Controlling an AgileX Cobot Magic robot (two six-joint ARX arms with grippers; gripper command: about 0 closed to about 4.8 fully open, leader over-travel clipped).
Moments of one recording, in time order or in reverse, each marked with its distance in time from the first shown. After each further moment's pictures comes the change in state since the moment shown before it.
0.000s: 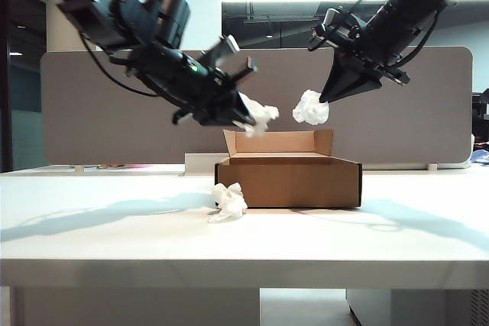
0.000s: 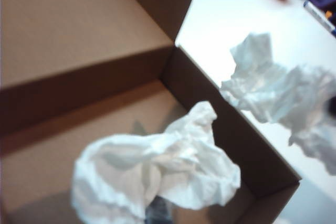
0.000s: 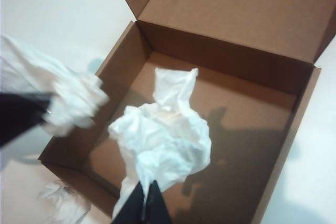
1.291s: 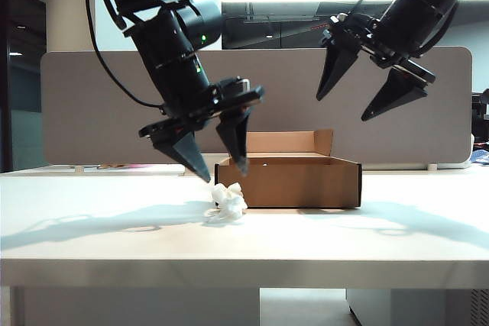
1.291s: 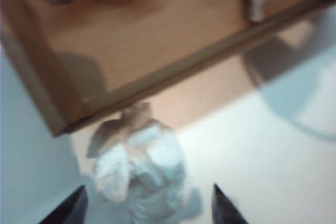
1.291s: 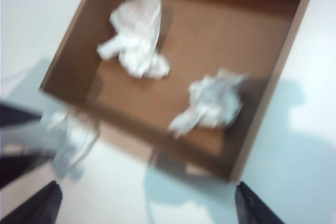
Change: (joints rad) left arm -0.105 -0.071 0.058 -0.745 -0.247 0.027; right arm -0.004 -0.066 -0.002 -0.294 0.009 0.001
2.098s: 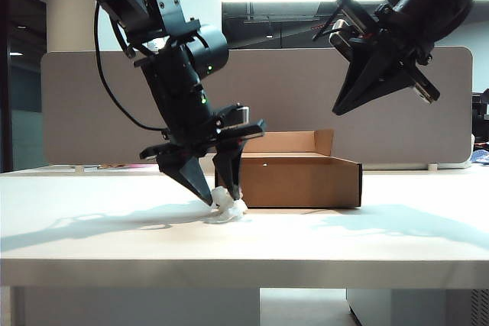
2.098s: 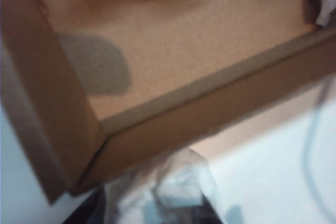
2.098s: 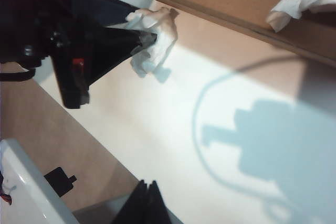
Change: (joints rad) left arm -0.003 0.082 -0.001 0.064 -0.050 -0.026; right arm 0.001 -0.001 0.000 -0.284 -0.253 -0.047
